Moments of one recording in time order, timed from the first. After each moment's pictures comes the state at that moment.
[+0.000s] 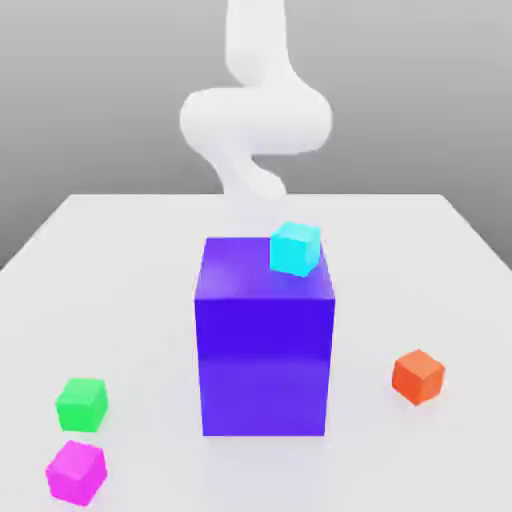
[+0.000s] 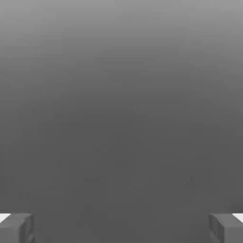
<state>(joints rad) 0.01 -0.71 -0.04 -2.31 0.02 2.33 0.78</state>
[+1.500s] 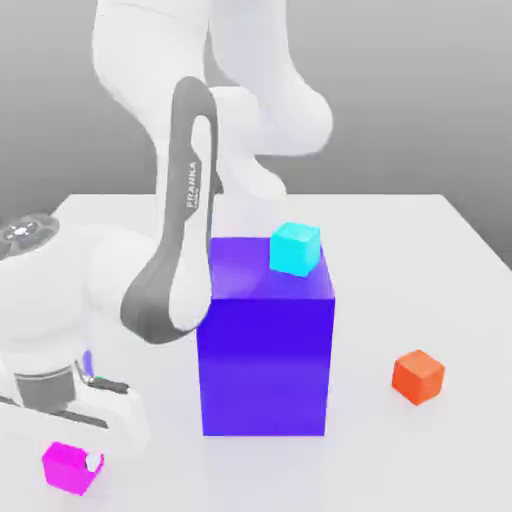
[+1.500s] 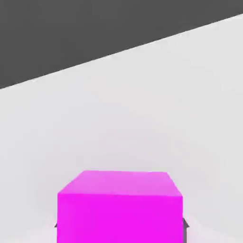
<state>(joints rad) -0.14 0.33 -0.28 -2.38 0.20 2.69 0.49</state>
